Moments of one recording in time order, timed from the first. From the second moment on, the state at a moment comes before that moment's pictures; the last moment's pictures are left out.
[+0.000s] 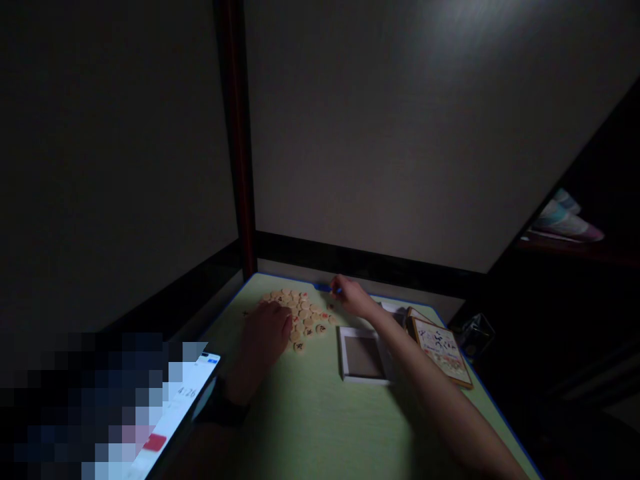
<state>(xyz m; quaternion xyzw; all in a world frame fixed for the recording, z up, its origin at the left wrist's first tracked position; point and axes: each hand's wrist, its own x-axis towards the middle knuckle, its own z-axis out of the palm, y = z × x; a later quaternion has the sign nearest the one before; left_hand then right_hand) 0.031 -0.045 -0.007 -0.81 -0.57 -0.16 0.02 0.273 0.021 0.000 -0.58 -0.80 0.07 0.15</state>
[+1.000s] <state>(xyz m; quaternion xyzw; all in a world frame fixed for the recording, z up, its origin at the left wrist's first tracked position) 0.126 -0.069 -0.060 -0.86 -0.41 -0.25 -0.16 0.301 -0.081 -0.045 -0.49 -0.81 0.11 0.29</state>
